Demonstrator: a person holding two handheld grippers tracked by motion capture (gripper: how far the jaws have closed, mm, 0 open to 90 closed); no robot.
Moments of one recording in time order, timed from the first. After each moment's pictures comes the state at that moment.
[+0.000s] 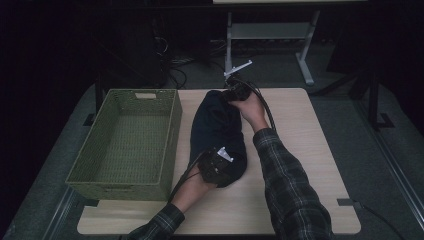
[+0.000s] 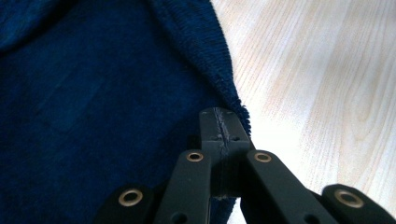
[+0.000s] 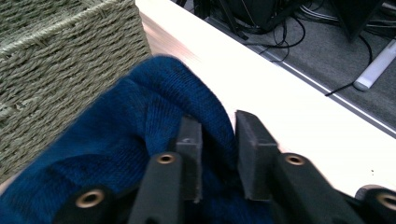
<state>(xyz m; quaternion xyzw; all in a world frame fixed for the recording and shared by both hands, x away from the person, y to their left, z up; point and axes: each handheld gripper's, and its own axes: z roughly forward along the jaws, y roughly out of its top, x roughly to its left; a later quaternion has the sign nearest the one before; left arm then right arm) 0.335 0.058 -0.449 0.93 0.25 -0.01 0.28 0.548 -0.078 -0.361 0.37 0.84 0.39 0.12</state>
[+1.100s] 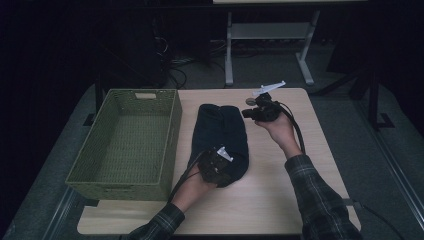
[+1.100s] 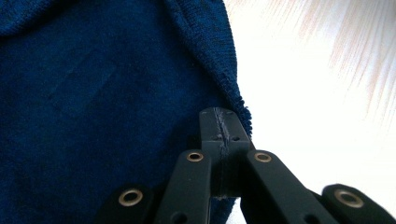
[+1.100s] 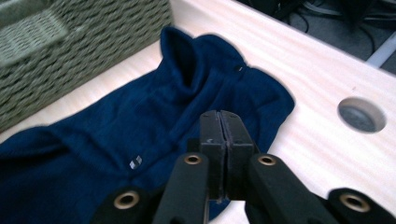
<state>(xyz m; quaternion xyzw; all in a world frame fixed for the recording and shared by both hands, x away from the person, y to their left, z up) 0.336 0.059 -0.449 0.93 0.25 -0.02 0.28 0.464 -0.155 -0.373 0.36 0.83 0.41 0.11</state>
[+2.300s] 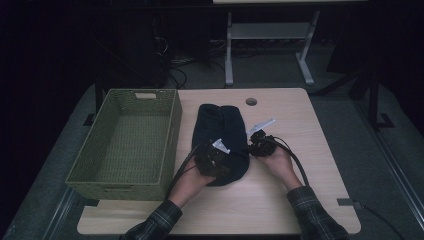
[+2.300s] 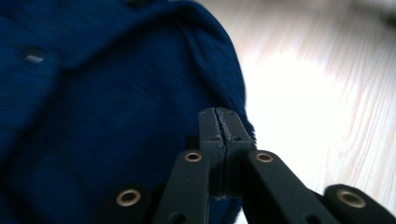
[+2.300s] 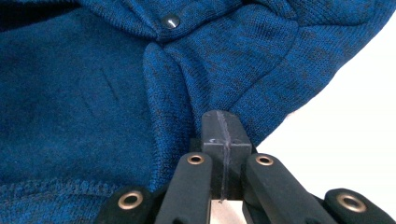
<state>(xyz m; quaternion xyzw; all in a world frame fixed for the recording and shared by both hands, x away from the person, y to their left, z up) 0.347 0.071 -0.417 0.91 0.26 0.01 0.31 0.413 -0.148 -0.463 0.34 0.88 0.33 0.07</state>
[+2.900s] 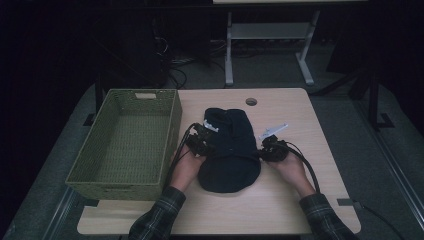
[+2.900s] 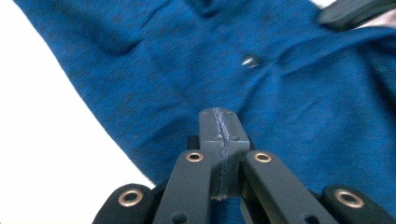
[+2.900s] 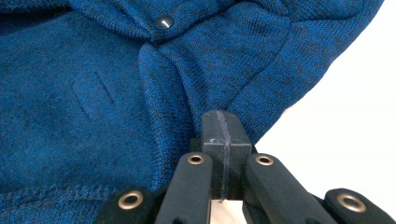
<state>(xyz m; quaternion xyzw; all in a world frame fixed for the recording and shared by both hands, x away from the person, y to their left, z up) 0.394 0.088 -0.422 0.89 0.37 0.10 0.26 0.392 -0.181 -0.464 0.34 0.88 0.33 0.07</state>
